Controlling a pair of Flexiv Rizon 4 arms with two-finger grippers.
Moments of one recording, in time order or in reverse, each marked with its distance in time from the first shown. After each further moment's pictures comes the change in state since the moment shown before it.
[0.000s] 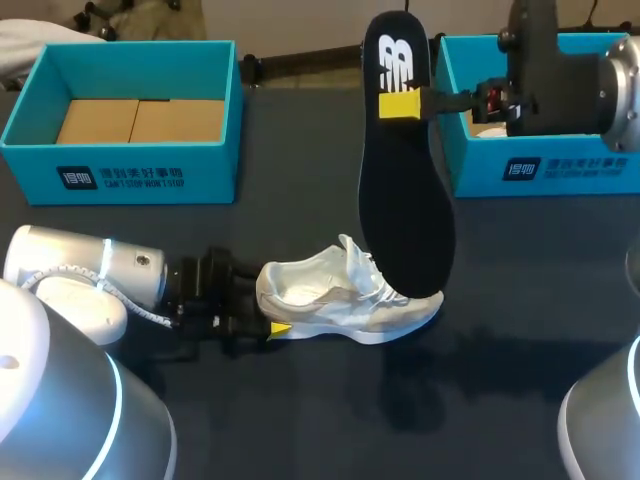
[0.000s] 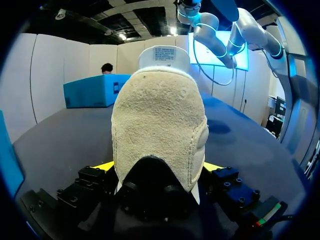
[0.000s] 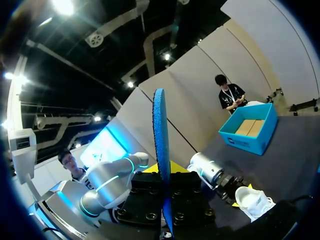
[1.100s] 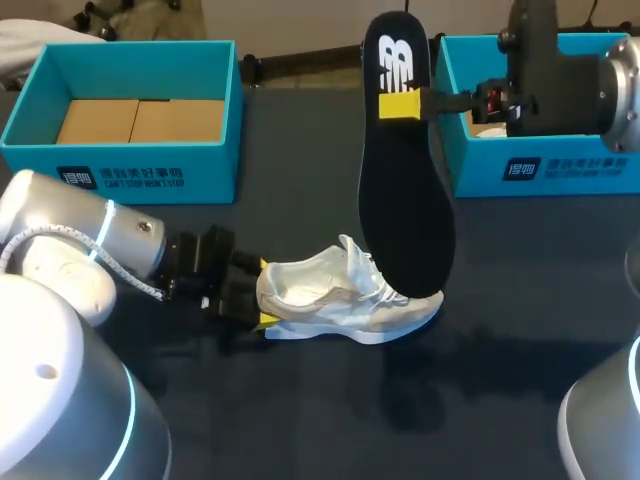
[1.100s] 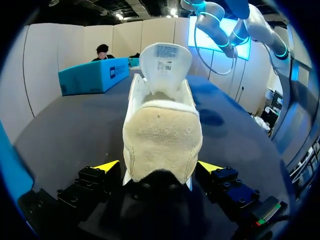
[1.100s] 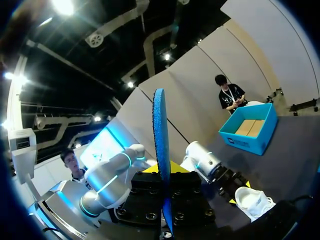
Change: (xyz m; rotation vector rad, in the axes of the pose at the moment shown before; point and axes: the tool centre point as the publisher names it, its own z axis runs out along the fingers) left arm -0.001 -0.005 -0.027 -0.224 0.042 -0.005; right arm 0.000 0.000 0.000 -0.001 0.000 0.000
